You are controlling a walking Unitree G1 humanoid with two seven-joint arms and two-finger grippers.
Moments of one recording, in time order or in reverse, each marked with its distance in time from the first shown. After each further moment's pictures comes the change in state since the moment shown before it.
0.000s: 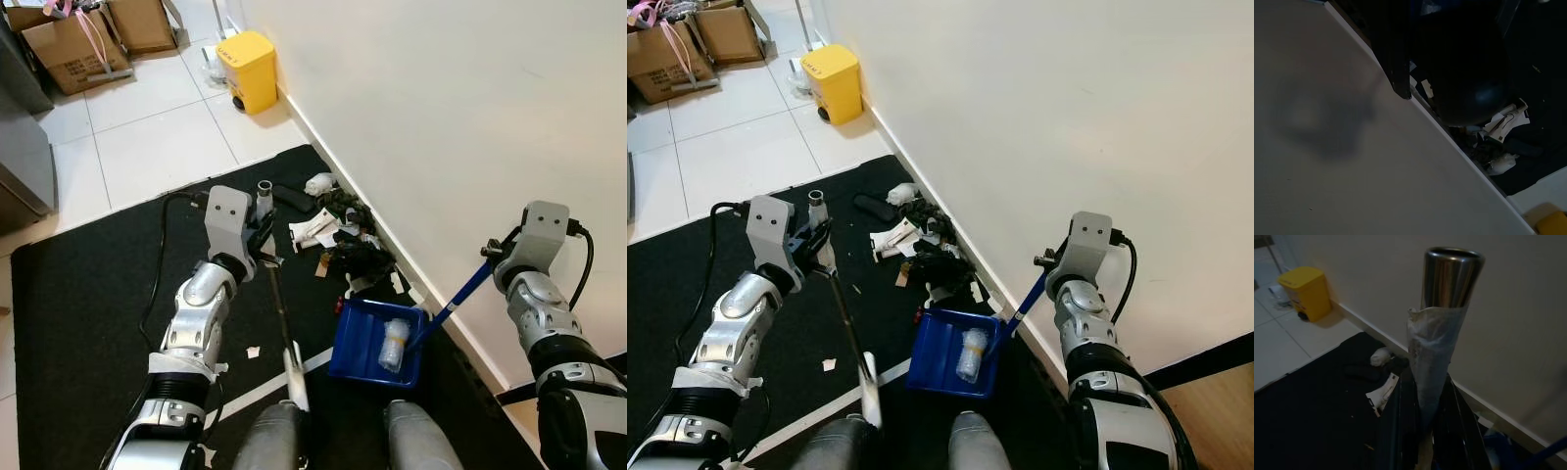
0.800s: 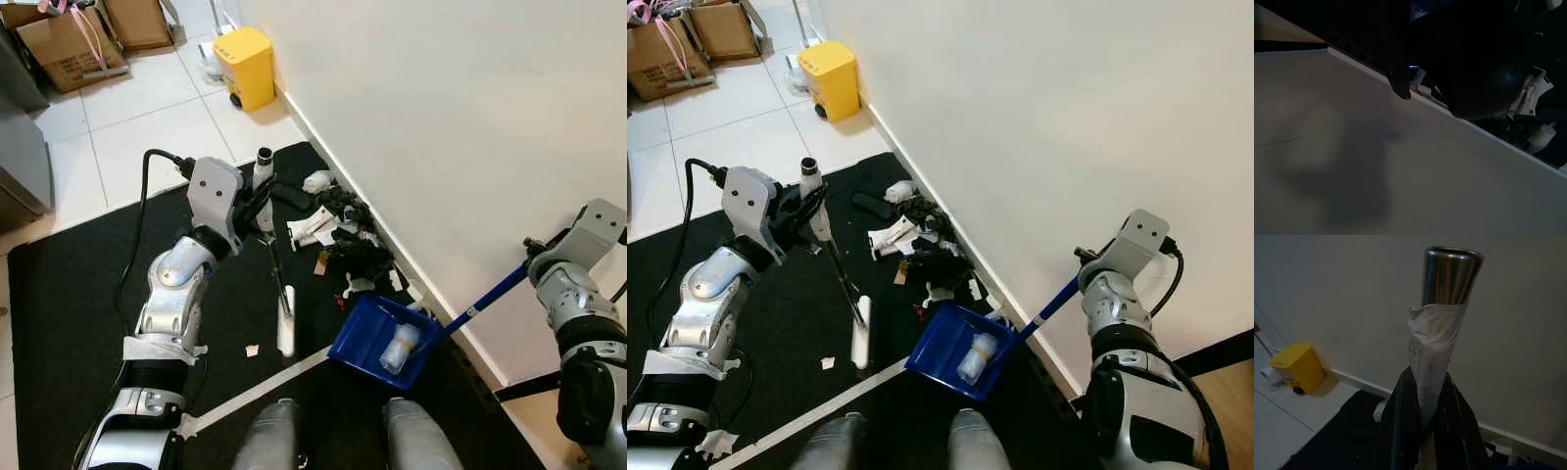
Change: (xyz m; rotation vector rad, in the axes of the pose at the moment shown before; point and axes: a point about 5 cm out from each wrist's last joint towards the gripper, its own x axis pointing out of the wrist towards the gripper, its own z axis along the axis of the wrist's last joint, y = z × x) left arm -0.001 0.008 0.050 0.208 -0.218 -0.173; right arm 0.004 -0.040 0.017 0.304 0.065 -0.236
